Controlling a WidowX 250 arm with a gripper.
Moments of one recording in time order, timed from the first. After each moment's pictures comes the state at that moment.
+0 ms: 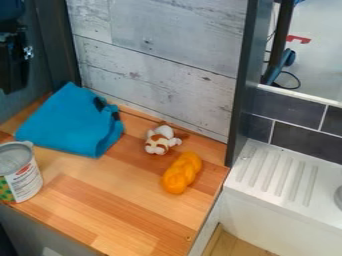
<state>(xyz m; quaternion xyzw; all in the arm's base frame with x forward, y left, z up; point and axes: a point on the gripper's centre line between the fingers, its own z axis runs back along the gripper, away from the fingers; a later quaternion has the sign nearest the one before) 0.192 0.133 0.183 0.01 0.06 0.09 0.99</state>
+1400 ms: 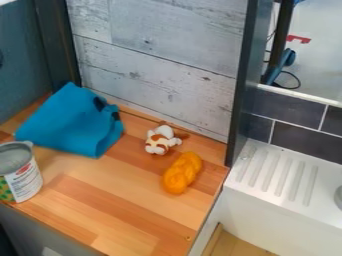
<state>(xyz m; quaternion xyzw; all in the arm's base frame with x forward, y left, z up) 0.181 0.241 0.101 0.09 0.16 0.05 0.98</state>
